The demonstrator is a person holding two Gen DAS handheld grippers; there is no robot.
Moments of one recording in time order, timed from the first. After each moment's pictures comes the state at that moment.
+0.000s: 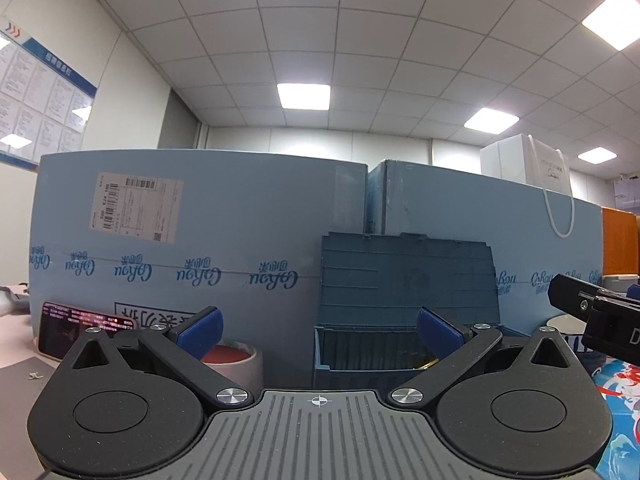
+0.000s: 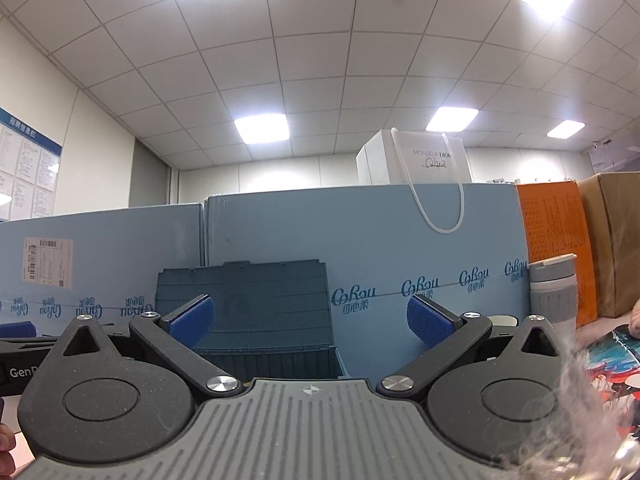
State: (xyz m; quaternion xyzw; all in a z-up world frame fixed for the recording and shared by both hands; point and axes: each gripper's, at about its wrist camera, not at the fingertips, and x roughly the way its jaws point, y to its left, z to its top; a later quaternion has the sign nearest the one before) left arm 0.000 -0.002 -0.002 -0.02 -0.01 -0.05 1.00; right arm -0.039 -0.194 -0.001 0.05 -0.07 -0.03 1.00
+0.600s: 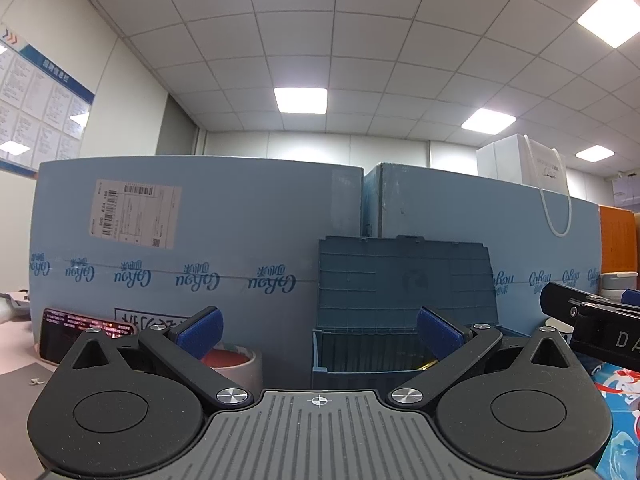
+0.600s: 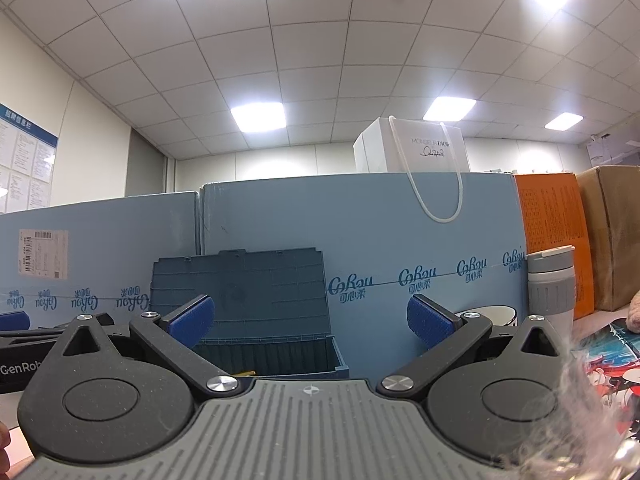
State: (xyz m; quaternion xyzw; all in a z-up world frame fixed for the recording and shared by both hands) left arm -0.004 -0.003 -0.002 -0.02 -0.02 -0.05 1.00; right arm -0.035 -0.194 -0.002 0.05 -0.05 -0.03 1.00
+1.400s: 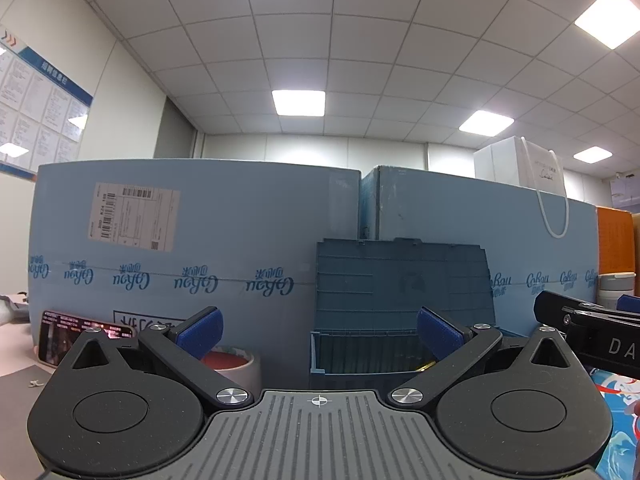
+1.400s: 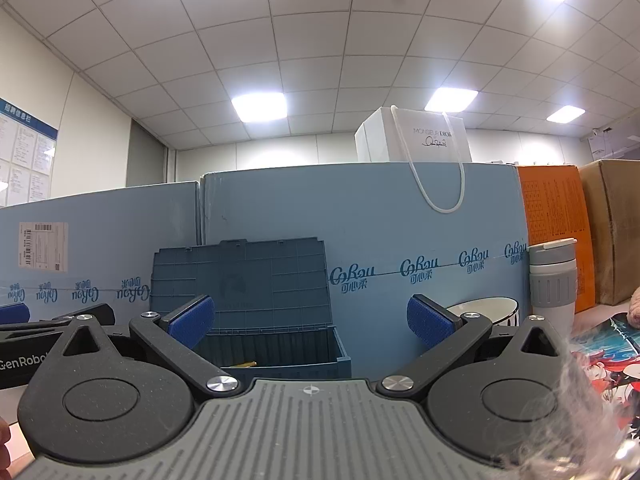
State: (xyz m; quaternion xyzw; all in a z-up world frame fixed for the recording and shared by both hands) left arm -0.006 -0.003 -0.001 -0.02 -0.02 -0.05 1.00; right arm -0.033 -0.194 -0.003 0.05 -0.04 -0.03 1.00
